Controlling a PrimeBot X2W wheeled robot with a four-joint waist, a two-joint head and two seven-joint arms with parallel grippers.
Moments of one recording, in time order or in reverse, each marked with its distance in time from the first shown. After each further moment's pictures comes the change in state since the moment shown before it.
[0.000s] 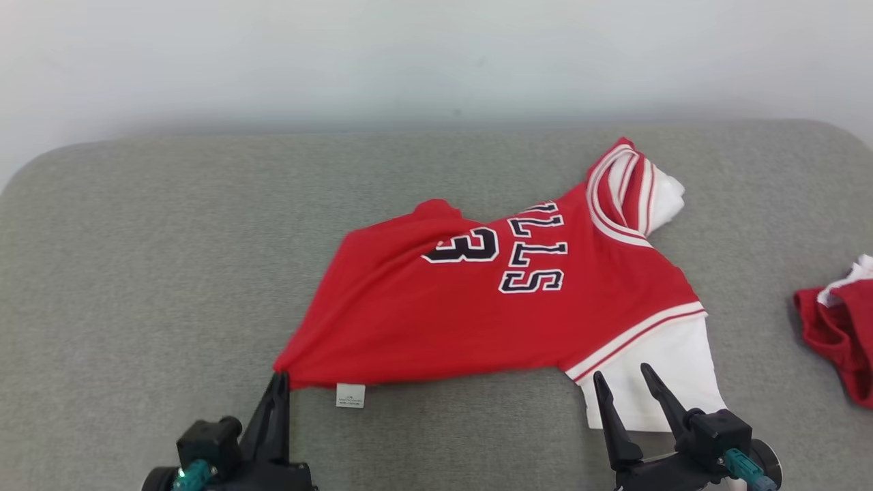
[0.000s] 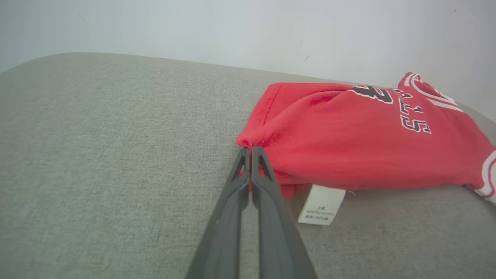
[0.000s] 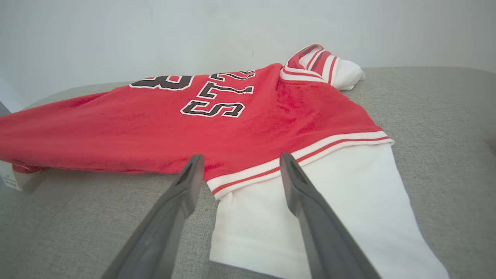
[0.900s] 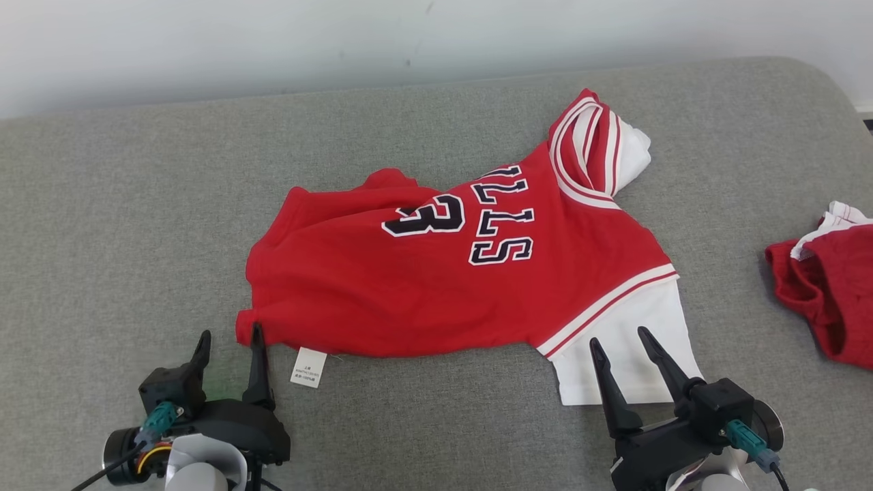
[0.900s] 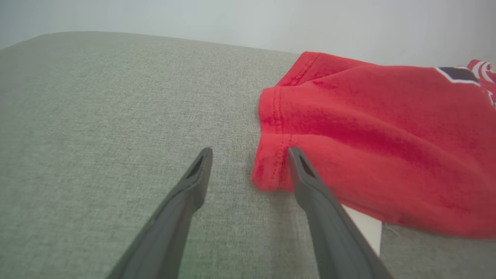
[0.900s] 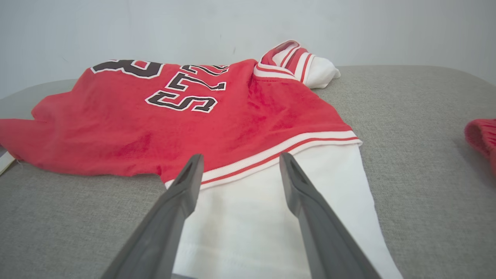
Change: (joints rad) left arm -0.175 0.007 0.089 0.163 0.001 0.081 0.000; right arm -0.059 -0.035 0.029 -0.035 -0.003 0.000 0.000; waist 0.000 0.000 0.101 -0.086
